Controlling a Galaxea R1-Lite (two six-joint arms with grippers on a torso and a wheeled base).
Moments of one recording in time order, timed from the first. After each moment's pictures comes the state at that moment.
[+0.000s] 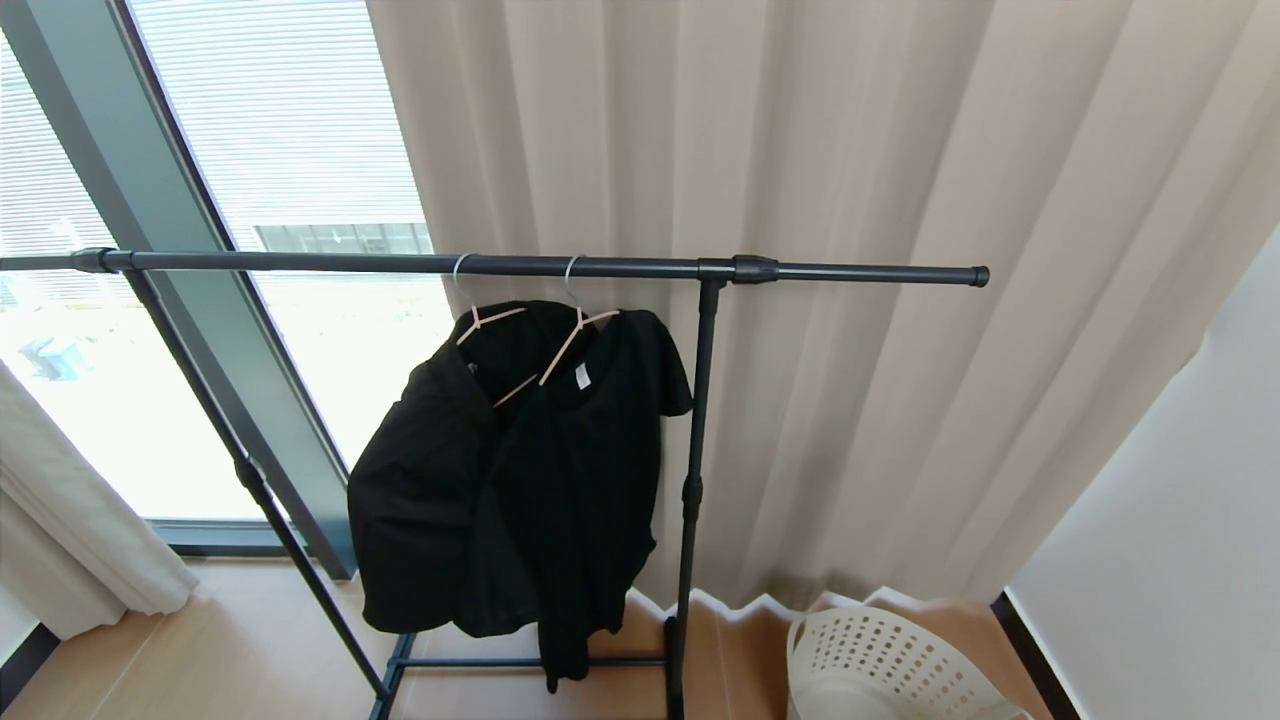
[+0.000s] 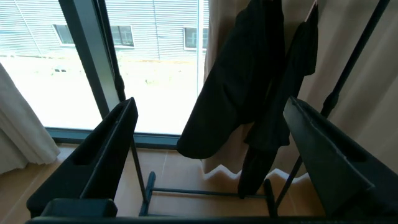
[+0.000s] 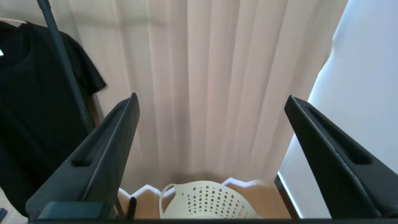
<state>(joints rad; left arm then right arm) 0.01 0.00 0.00 -0.07 0.07 0.01 0.00 0.00 0.00 -0.13 -0.13 0.02</state>
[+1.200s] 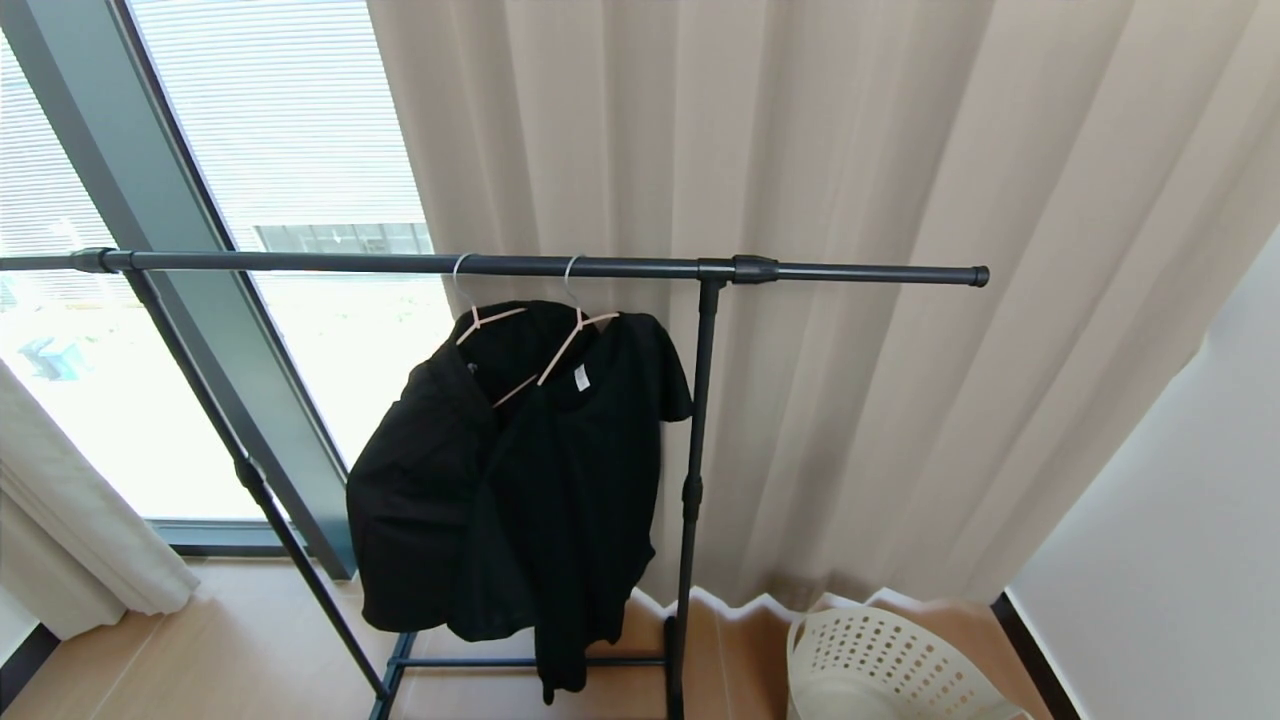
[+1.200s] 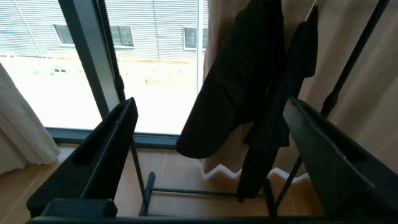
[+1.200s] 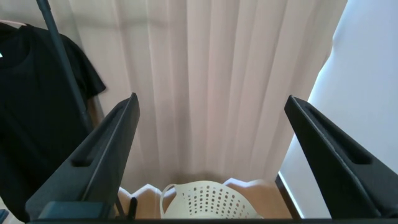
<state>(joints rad) 0.01 0.00 0.00 -0.07 0.06 0.01 0.00 0.00 0.00 -0.13 -0.13 0.02</state>
